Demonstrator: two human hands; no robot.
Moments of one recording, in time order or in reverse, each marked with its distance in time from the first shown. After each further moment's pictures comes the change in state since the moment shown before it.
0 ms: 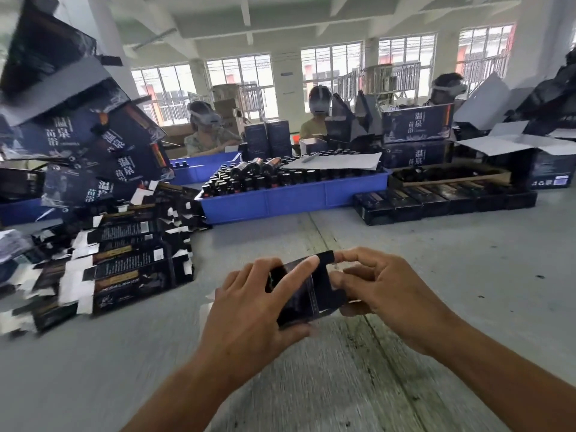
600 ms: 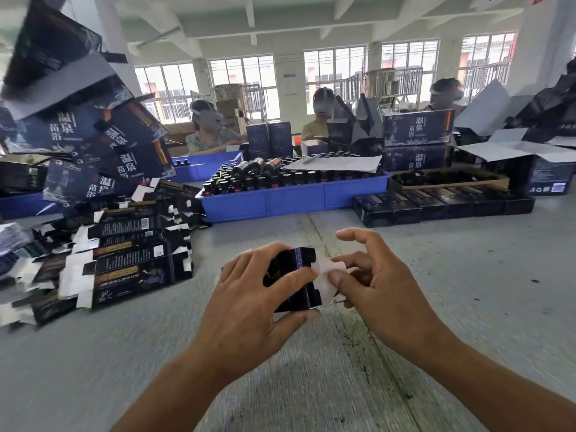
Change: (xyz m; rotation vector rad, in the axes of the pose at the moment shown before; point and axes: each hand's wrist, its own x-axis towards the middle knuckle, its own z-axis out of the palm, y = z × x) left_hand 0.003 0.003 -0.012 -0.082 0.063 0.053; right_hand -0.006 -0.004 0.011 -0.237 0.207 -0.232
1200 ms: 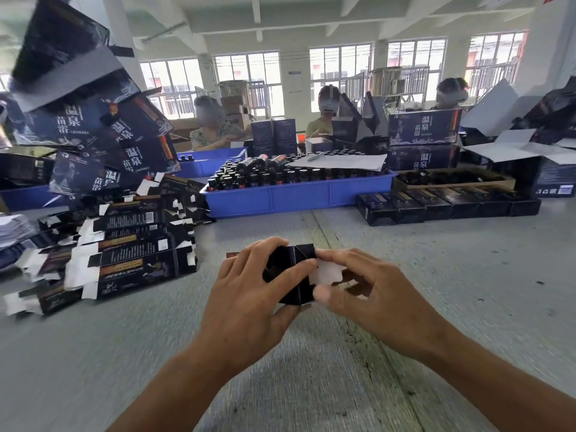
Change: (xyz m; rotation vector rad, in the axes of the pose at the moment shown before) left_hand -0.004 -0.004 0.005 0.058 0.031 -0.037; right_hand -0.004 -0.003 -0.005 -0.127 -0.236 -0.029
